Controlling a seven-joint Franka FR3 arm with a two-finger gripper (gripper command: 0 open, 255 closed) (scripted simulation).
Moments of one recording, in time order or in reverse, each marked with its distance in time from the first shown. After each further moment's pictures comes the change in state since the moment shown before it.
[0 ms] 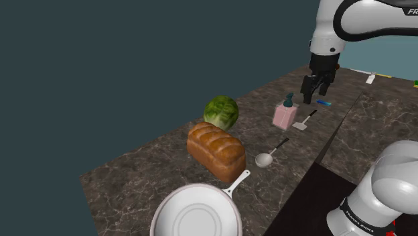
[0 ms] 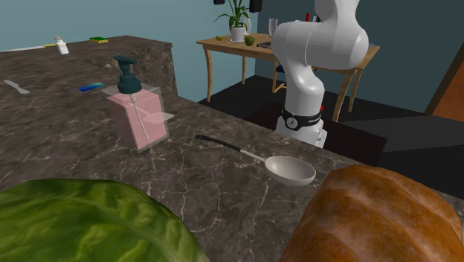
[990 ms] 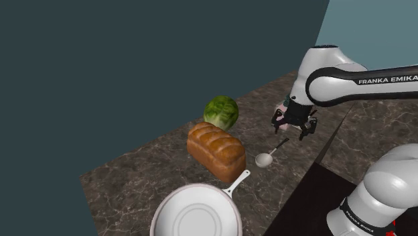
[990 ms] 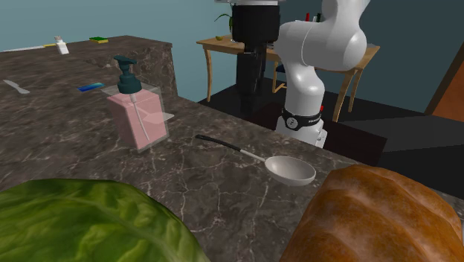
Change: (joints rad) arm -0.195 -0.056 0.259 -0.447 0.323 0.520 0.880
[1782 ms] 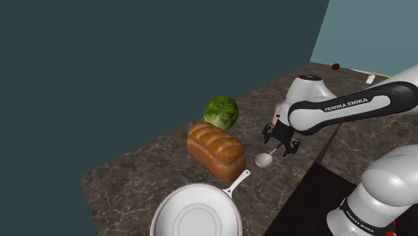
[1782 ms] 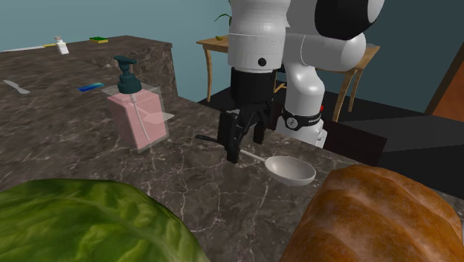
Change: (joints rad) arm -0.054 0.191 0.174 -0.132 0.165 0.401 0.338
